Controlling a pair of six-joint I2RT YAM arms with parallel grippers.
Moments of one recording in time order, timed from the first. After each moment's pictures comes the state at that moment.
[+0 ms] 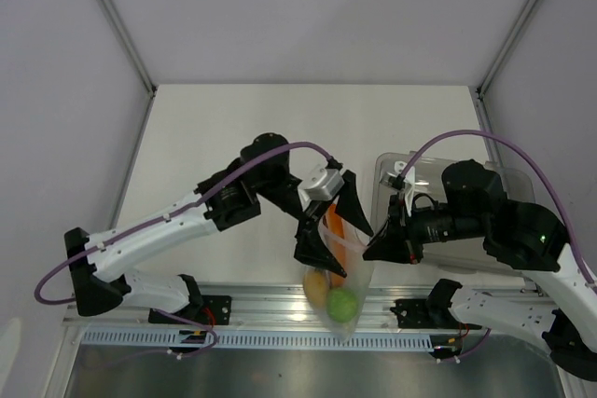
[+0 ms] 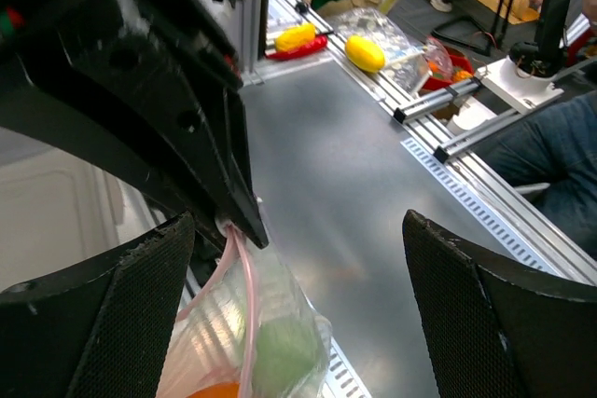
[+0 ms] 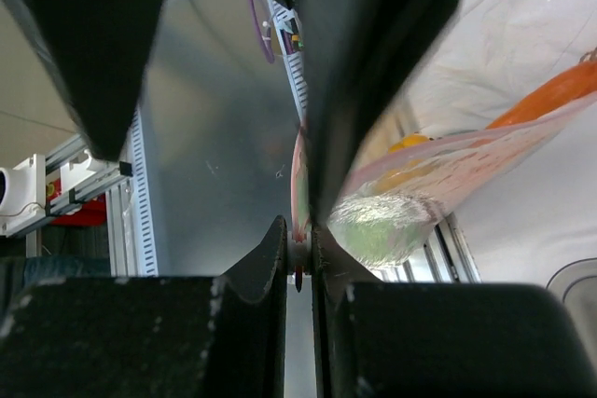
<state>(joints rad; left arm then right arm) -1.06 1.26 1.31 -0.08 1.10 -0.09 0.91 0.84 1.37 -1.04 -0.57 0.22</state>
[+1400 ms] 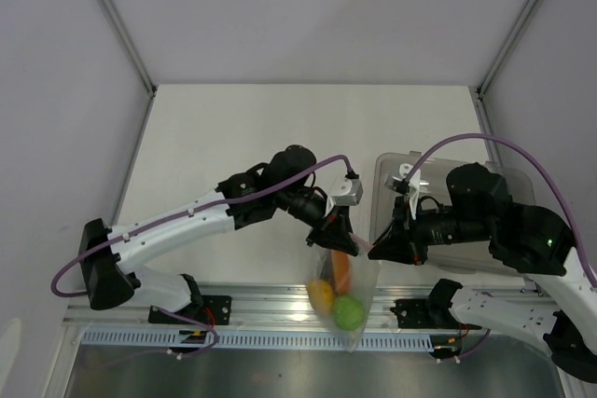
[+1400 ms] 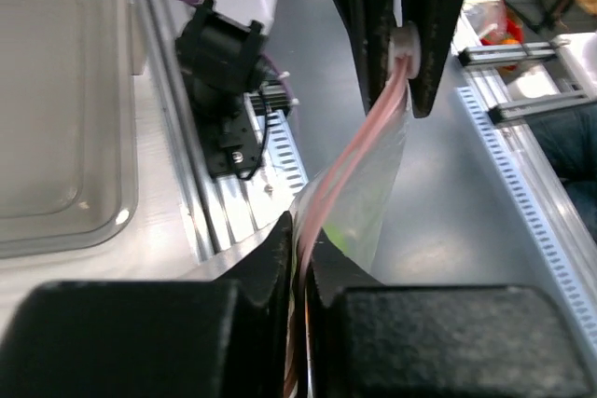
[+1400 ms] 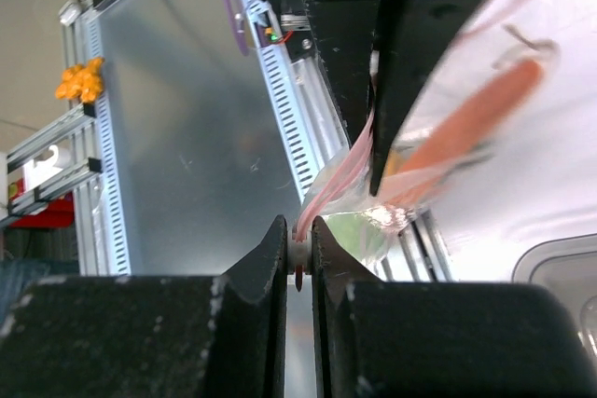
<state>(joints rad) -1.04 1.37 1.24 -0.32 0.94 0.03 0.91 0.82 1.38 -1.08 -0.53 0.17</state>
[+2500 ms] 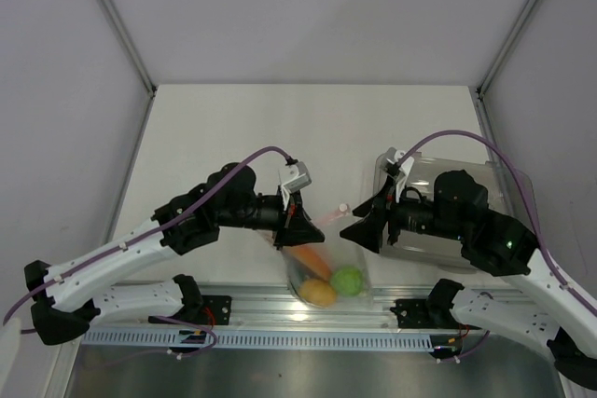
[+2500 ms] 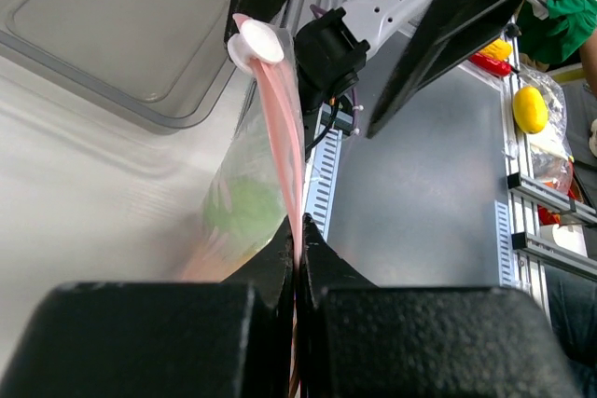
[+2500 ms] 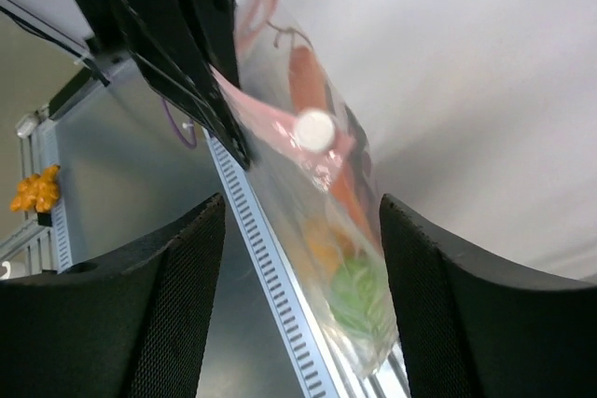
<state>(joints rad) -1.03 0.98 1.05 -0.39 0.47 -0.33 0.91 0.75 1.09 -0.64 -0.32 0.32</state>
